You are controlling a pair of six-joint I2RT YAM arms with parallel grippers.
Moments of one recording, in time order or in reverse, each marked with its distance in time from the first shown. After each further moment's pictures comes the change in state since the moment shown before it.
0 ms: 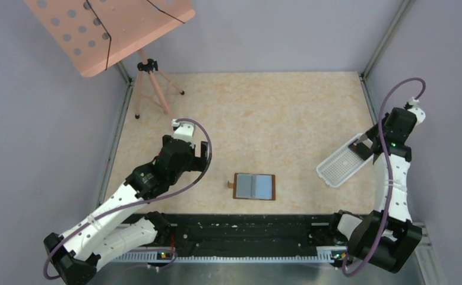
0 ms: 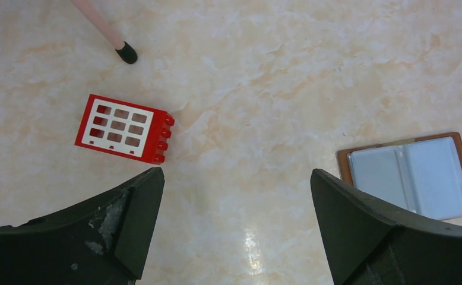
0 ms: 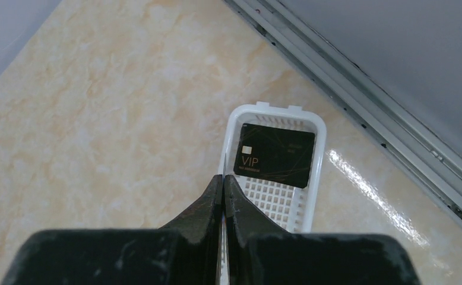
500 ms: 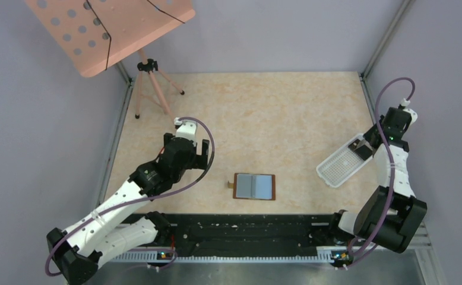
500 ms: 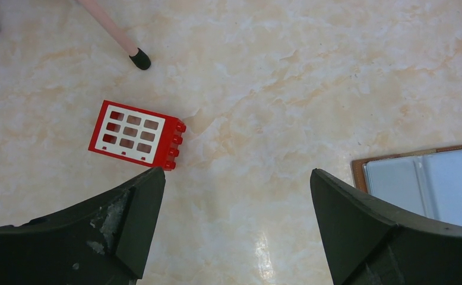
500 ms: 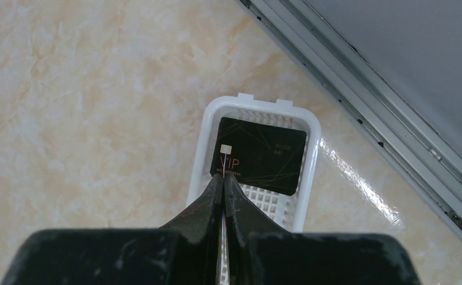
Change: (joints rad) left arm 0.000 0.038 -0.003 0.031 -0.061 0.035; right arm -0.035 0.180 -0.004 0.047 -0.004 -0.061
